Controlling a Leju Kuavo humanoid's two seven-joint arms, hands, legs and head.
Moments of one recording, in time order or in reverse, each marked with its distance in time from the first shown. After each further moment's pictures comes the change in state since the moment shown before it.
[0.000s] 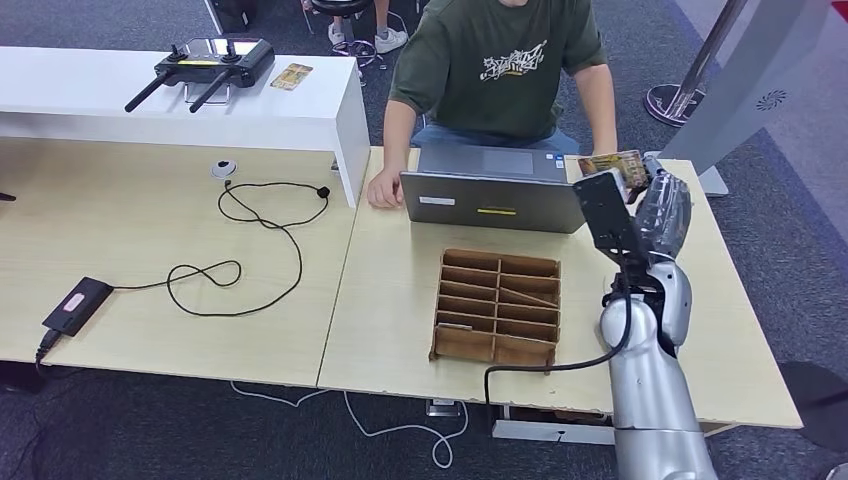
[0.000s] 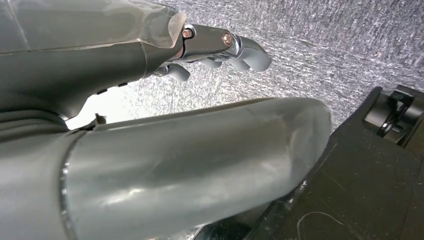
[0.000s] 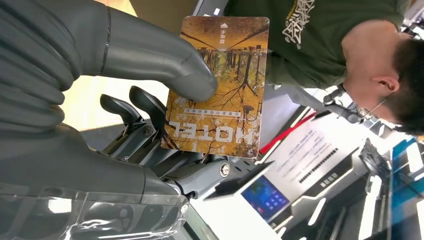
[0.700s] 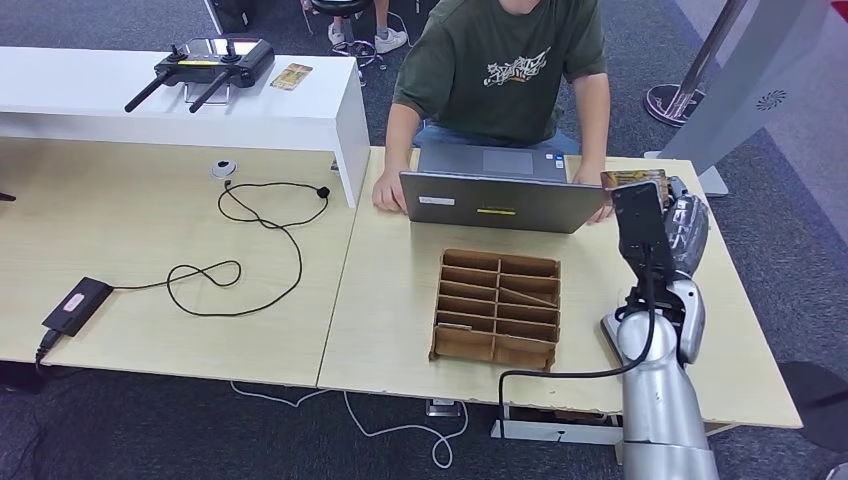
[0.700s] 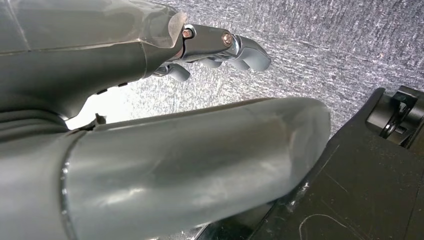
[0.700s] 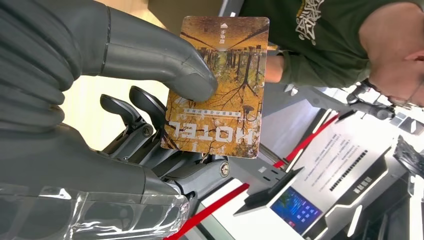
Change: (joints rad) left arm 0.000 0.000 -0.011 0.000 0.000 0.007 0.005; right arm 0.052 -0.004 -0.059 -0.037 -0.107 0.009 0.017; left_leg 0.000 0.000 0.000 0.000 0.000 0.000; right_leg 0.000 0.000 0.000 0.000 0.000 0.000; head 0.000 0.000
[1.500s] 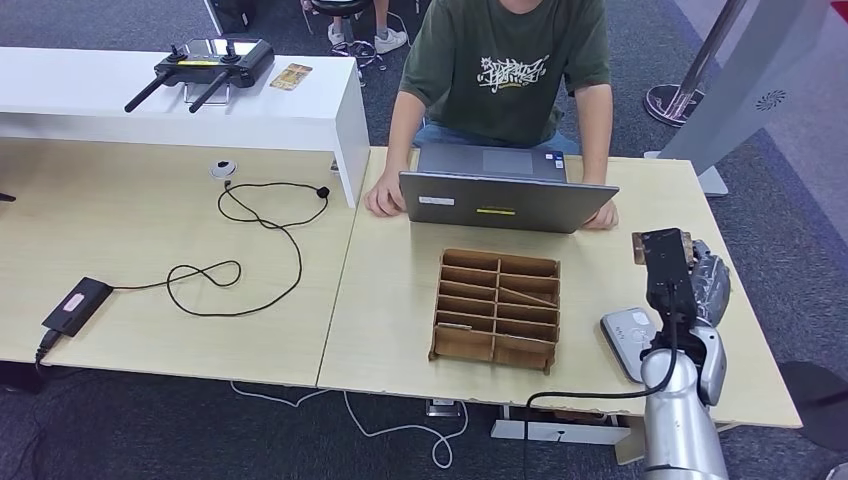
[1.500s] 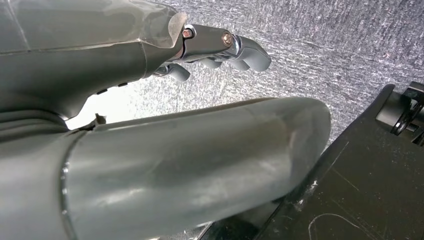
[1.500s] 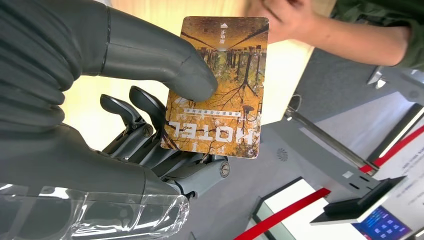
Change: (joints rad) left arm 0.009 0.000 -0.010 0.000 -0.010 0.014 0.007; right arm 0.081 -0.062 -0.143 0.104 0.014 -0.008 0.037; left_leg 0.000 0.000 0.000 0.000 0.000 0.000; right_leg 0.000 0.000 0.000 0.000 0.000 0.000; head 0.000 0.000
